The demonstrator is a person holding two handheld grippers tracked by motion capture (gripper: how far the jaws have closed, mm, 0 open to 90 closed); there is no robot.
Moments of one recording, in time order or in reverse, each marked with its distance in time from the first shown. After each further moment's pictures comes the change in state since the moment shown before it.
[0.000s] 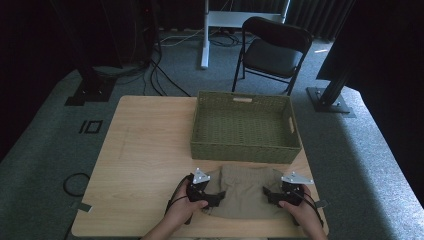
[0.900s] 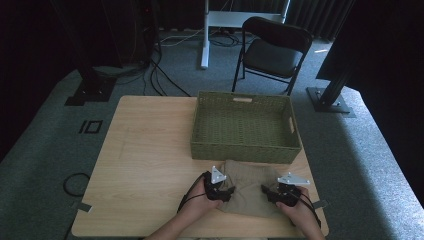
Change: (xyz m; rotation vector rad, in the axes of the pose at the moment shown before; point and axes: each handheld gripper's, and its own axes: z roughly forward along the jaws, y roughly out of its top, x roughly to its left) left arm -0.016 0.014 0.041 -0.016 0.042 0.128; right arm 0.012 0.004 -0.001 -0.001 0.058 -0.027
